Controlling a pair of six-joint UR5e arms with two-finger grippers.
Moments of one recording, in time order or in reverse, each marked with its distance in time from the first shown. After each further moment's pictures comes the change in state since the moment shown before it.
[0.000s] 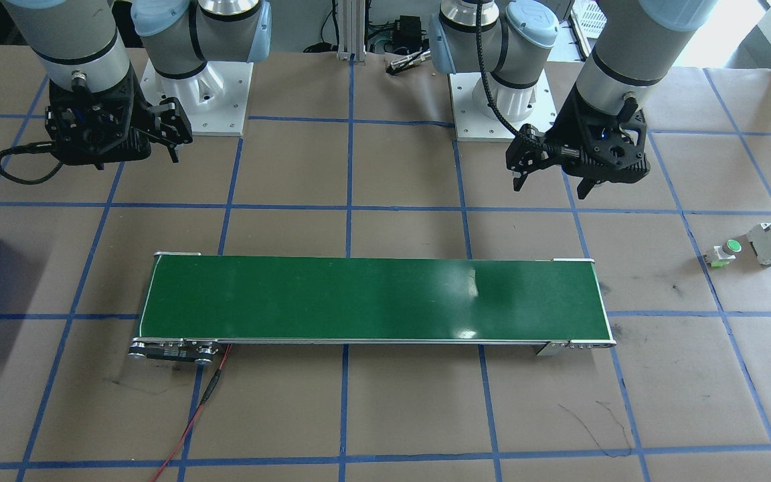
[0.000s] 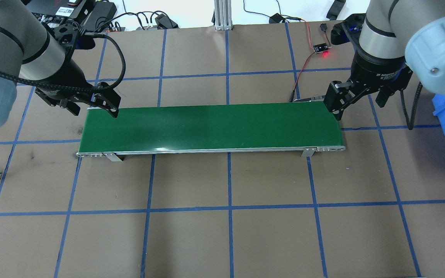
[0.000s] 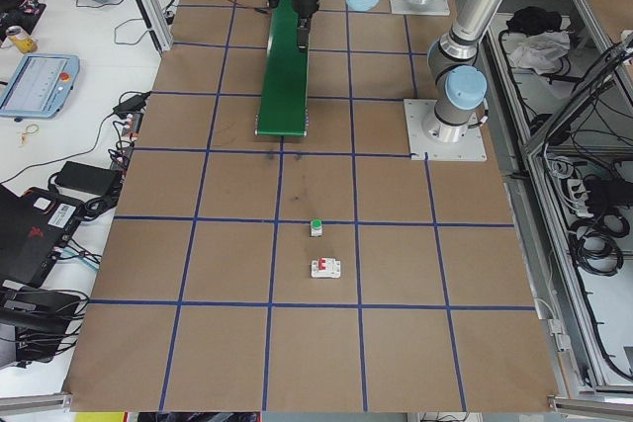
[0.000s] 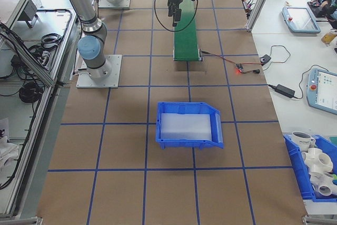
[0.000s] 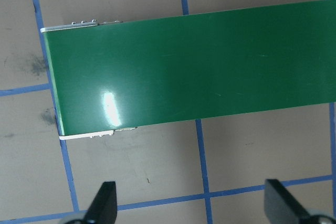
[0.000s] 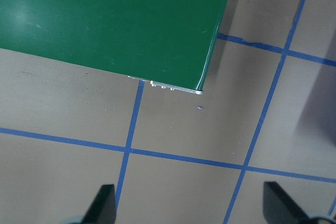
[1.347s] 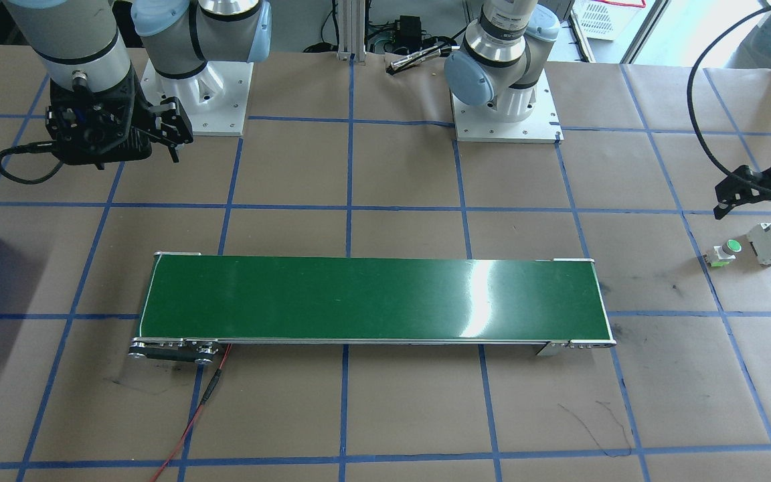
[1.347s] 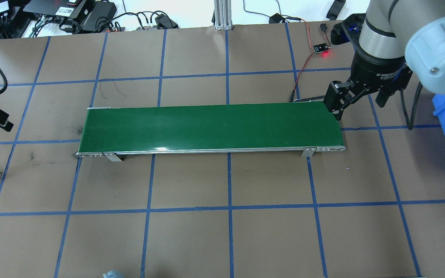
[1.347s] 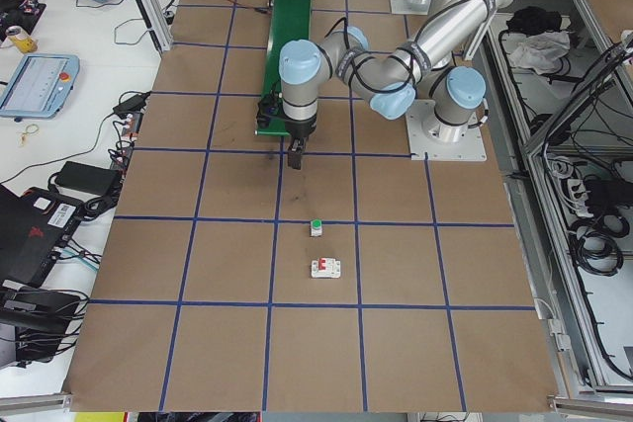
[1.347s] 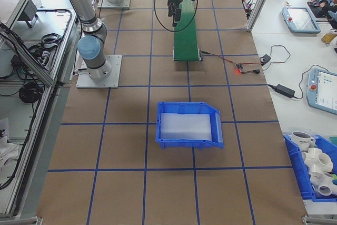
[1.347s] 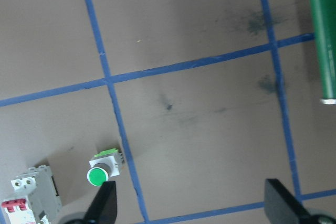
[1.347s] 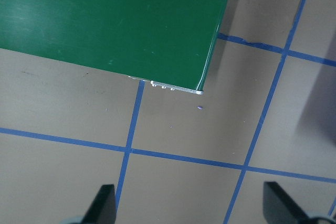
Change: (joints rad) left arm 0.625 -0.173 -0.003 0.197 0.057 0.703; right arm 0.001 0.000 0.000 0.000 0.000 0.001
